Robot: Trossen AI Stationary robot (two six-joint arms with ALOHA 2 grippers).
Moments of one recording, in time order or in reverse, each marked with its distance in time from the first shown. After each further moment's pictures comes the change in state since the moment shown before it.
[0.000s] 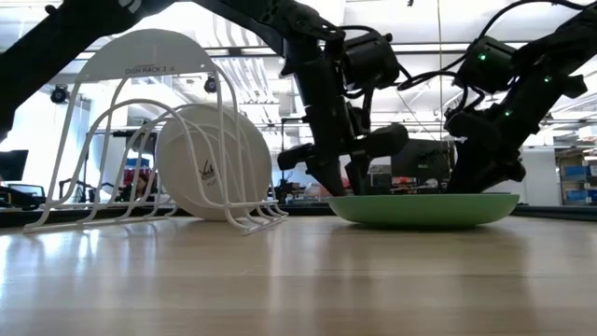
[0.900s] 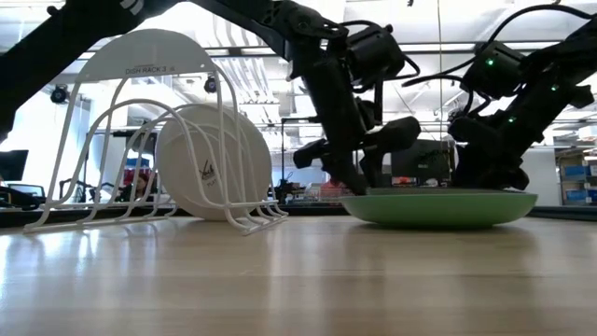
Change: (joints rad) left arm 0.002 0.002 0.012 0.136 -0.037 0.105; right arm 0.000 0.000 -0.069 0.121 -0.006 0.044
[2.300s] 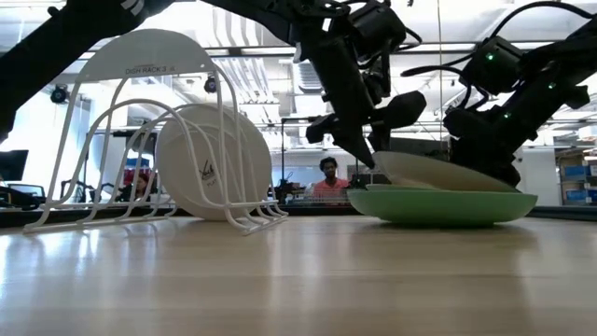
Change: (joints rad) left arm 0.010 -0.006 0.110 -0.005 -0.077 0.143; right arm 0.000 0.000 0.000 0.072 -0.008 -0.006
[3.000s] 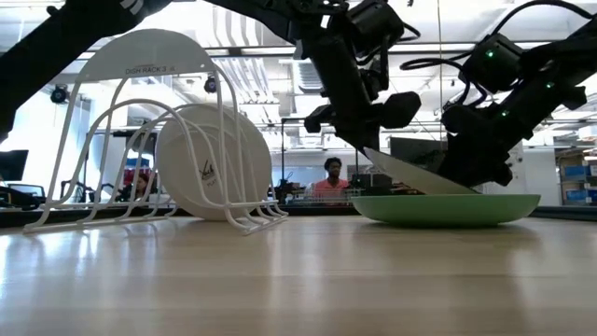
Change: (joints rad) left arm 0.002 -0.005 0.007 0.008 -0.102 0.081; right arm 0.001 0.001 -0.001 0.055 -0.005 -0.051
